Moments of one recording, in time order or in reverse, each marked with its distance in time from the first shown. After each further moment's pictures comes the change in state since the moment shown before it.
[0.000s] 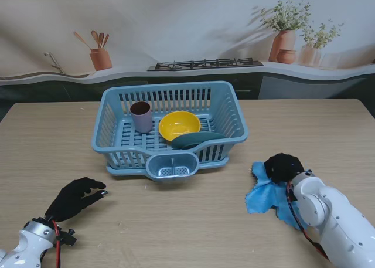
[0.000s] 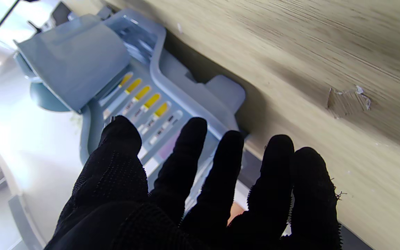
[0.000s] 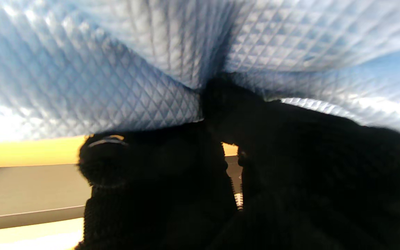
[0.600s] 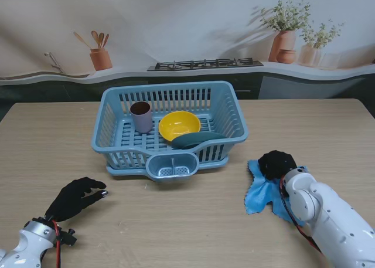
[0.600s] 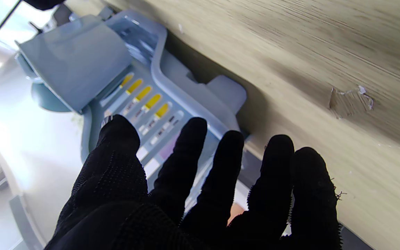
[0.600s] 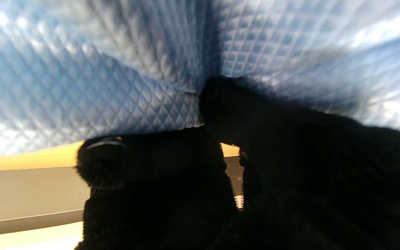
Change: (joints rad) left arm -0.002 0.000 0.000 0.000 -0.001 -0.002 -0.005; right arm 0.095 0.016 -0.144 0.063 0.075 0.082 -0.037; left_hand 0.000 0.000 -0.021 0.000 0.000 0.000 0.000 0.000 0.000 0.001 0.000 0.000 0.000 0.000 0.000 0.000 0.000 0.000 0.000 0.000; right_hand -0.002 -0.014 0.019 0.000 0.006 -0.022 0.078 0.040 0.008 0.025 0.073 0.053 0.000 0.014 0.000 0.009 0.003 0.015 0.007 0.000
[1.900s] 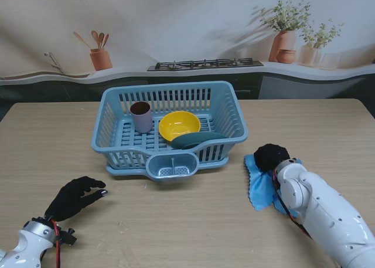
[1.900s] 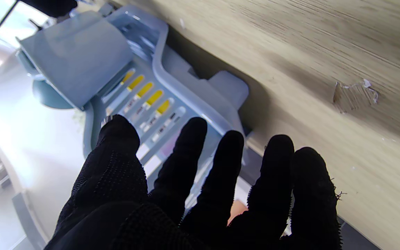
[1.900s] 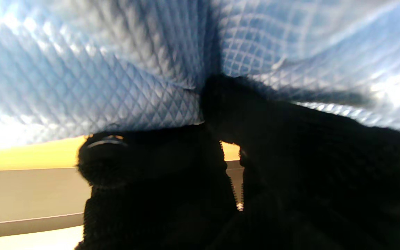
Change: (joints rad) left arm 0.003 0.000 0.000 -0.006 0.004 -0.001 0.016; right arm 0.110 -0.016 -0.095 0.060 0.033 0.083 0.037; left_hand 0.000 0.000 -0.003 0.000 0.000 0.000 0.000 0.000 0.000 0.001 0.000 0.000 0.000 0.000 0.000 0.000 0.000 0.000 0.000 0.000; right_hand 0.001 0.000 -0.013 0.000 -0.006 -0.004 -0.020 -0.006 -0.006 -0.013 -0.020 -0.014 0.000 -0.012 0.000 -0.005 0.004 -0.014 -0.007 0.000
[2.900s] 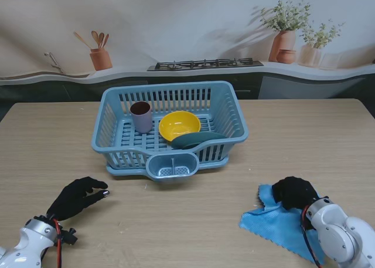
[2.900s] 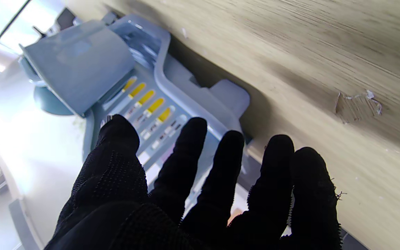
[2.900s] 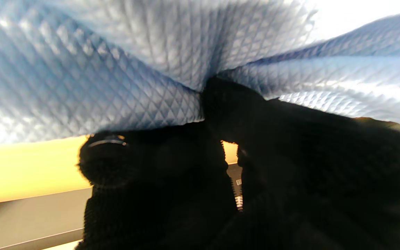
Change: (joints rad) left arm -0.009 0.005 0.003 -0.003 -0.017 0.011 -0.048; right arm -0.519 0.001 0.451 -0.364 -0.049 -0.275 0.076; left_hand 0.000 0.000 -0.003 0.000 0.000 0.000 0.000 0.000 0.000 0.001 0.000 0.000 0.000 0.001 0.002 0.000 0.000 0.000 0.000 0.000; right_hand 0.000 0.002 -0.011 0.000 -0.016 0.034 -0.071 -0.042 -0.011 -0.017 -0.023 -0.033 -0.001 -0.010 0.000 -0.007 0.002 -0.014 -0.003 -0.002
